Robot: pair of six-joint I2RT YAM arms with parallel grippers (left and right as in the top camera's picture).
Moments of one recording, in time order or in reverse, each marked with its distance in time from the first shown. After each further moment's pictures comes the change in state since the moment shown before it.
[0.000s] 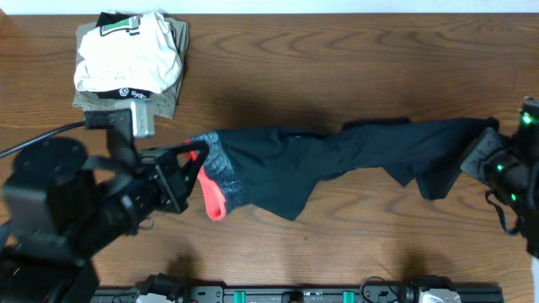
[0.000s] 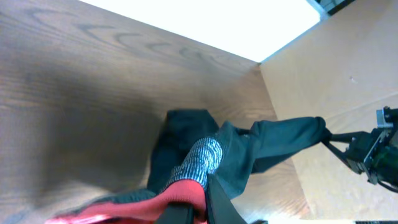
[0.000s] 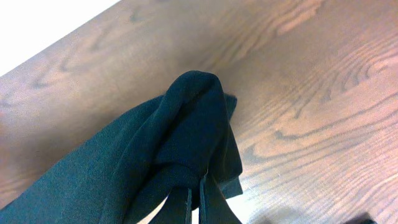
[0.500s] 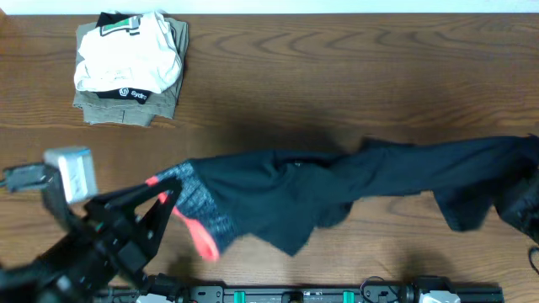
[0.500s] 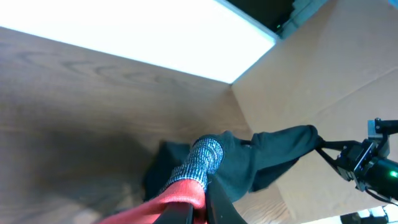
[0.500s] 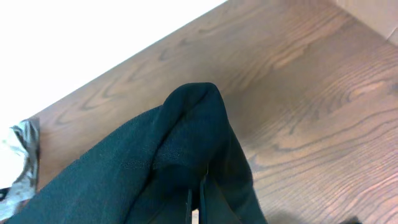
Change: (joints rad) left arm -0.002 -0.008 0.364 -0.199 0.005 -0.024; right arm 0.000 -0.059 0.357 -0.217 0.000 -0.011
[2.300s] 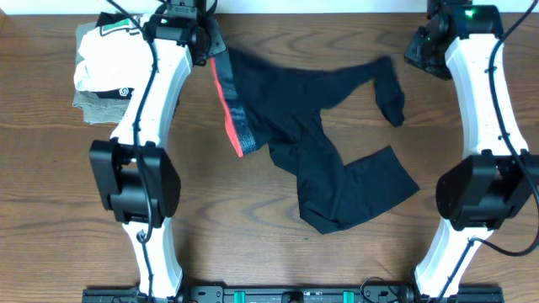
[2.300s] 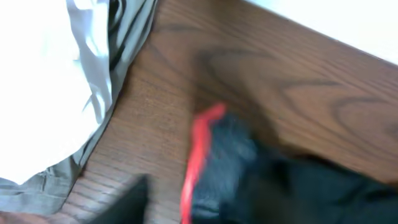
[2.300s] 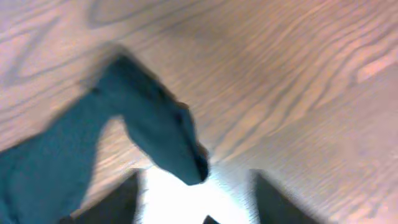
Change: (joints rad) left arm 0.050 1.205 0.024 0.521 -0.556 0.074; right arm 0.021 1.055 0.106 0.424 0.090 -0.002
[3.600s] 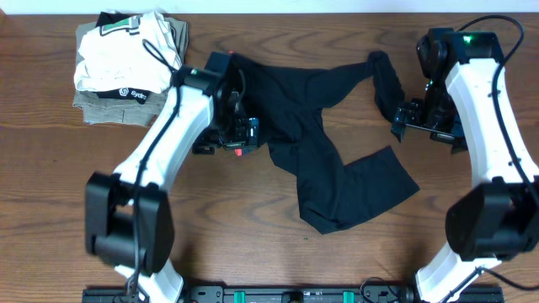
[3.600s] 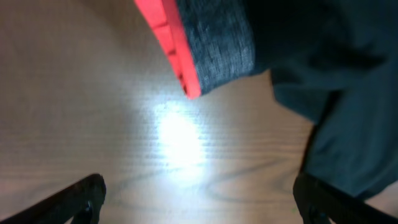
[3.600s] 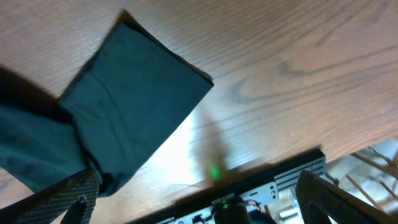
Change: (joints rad) left arm -0.147 -0.328 -0.552 -0.291 0.257 0.148; right arm 0.023 -0.221 -0.320 -0.429 -0.119 -0.072
